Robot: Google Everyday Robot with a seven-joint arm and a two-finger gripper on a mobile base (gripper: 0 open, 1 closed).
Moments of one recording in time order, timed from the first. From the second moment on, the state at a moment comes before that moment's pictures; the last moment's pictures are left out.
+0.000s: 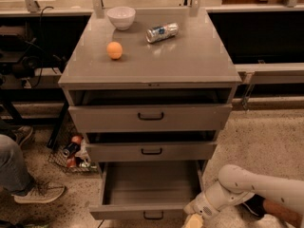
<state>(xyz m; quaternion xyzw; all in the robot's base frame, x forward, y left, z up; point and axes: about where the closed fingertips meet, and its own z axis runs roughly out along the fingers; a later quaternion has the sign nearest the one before) 0.363 -0.123 0.384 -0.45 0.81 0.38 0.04</state>
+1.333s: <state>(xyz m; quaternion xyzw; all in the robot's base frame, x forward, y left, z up) 0.398 -0.145 0.276 -0.38 0.84 0.38 0.08</state>
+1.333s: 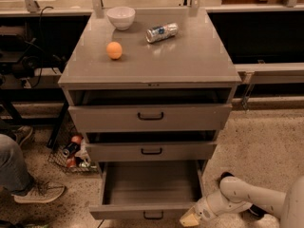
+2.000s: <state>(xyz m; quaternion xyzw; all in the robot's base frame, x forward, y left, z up) 0.398 -0.172 0.228 -0.33 0.88 0.32 0.09</state>
